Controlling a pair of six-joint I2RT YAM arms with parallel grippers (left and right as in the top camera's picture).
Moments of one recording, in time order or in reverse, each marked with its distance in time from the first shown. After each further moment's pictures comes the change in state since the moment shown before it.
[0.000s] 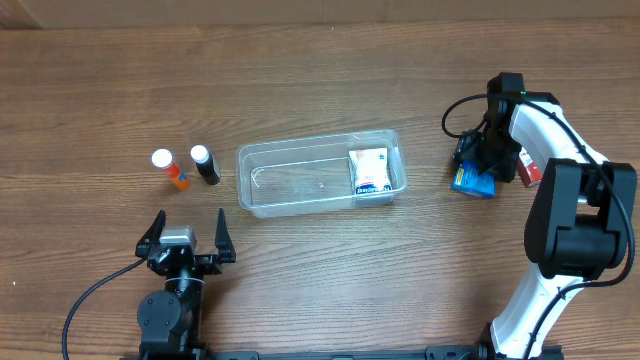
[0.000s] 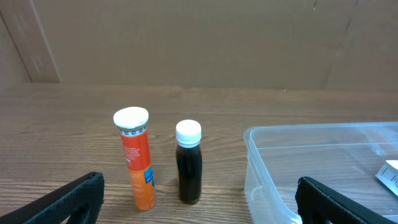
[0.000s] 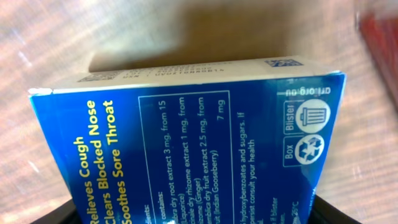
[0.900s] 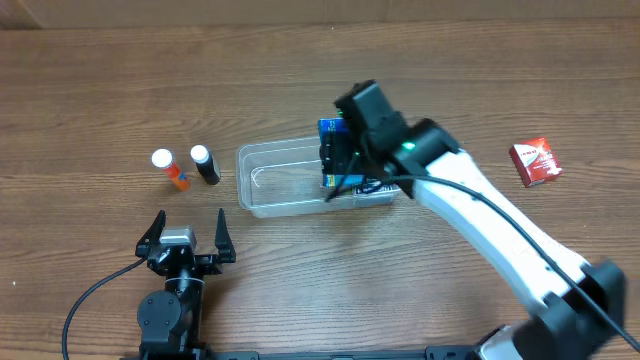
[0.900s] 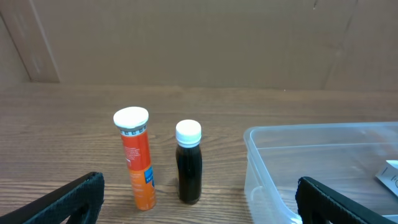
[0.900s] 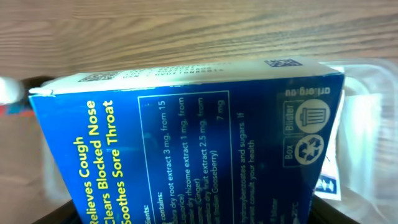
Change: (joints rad) left arm 0.000 0.000 0.000 0.000 0.000 0.000; right arm 0.708 -0.363 0.033 0.120 -0.009 0.282
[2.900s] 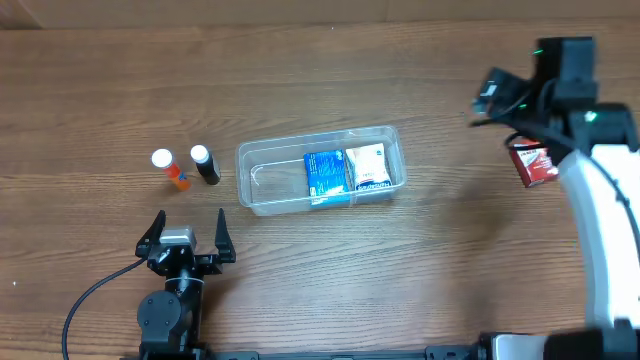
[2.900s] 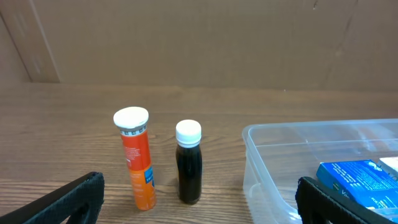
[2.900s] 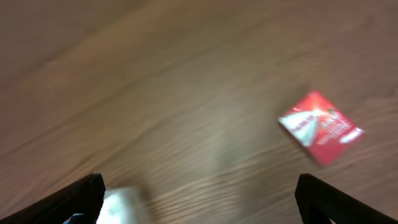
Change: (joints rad) left arm 0.000 0.000 0.000 0.000 0.000 0.000; right arm -0.668 -0.178 0.019 -0.082 0.054 -0.155
